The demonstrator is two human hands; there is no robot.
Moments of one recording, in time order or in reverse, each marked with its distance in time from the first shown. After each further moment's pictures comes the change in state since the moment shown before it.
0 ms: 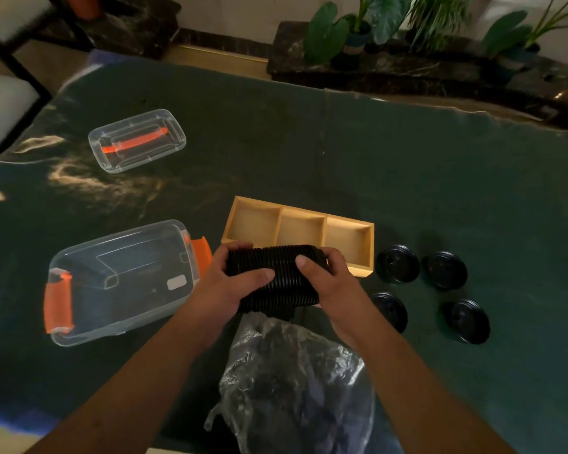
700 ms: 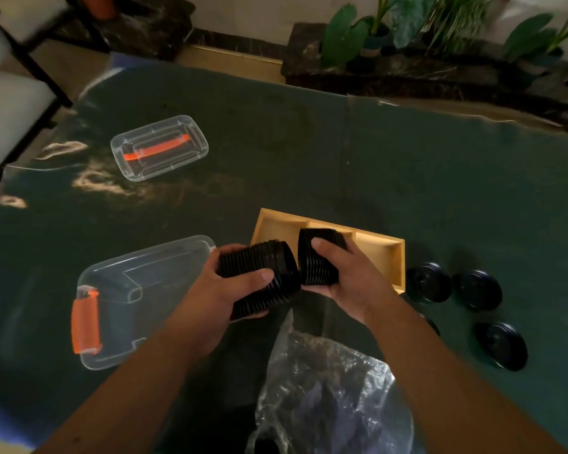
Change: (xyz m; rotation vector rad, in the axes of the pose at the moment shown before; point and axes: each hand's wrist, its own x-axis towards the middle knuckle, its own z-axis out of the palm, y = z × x) left_hand 0.016 0.029 -0.059 -0.104 -0.076 -0.004; right_hand 0.071 -0.025 0.025 0.332 -0.117 0.072
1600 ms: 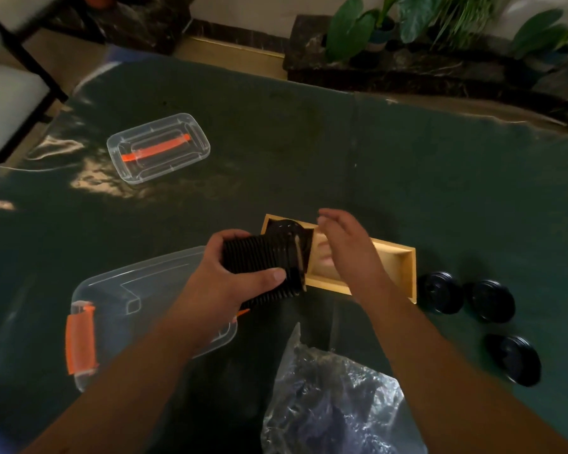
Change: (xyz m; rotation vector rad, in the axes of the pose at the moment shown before) left_hand 0.027 0.025 -0.011 0.105 -0.044 0.132; right_hand 0.030 -0.029 0.040 -0.661 0.233 -0.241
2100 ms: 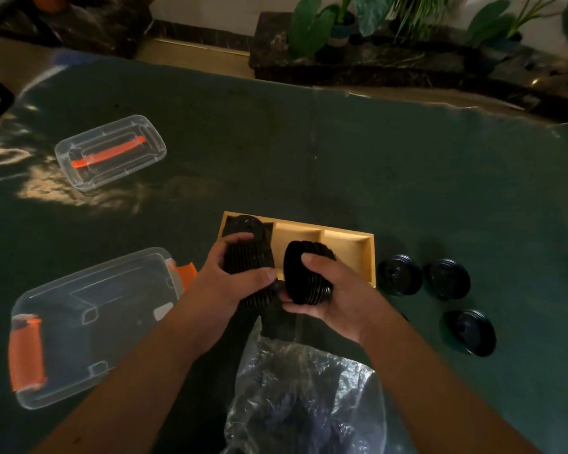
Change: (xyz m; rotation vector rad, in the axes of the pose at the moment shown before) left_hand 0.013 -0.031 0.056 0.009 -0.025 -0.130; right_hand -0.049 0.053 -0.060 0.733 -0.342 0.312
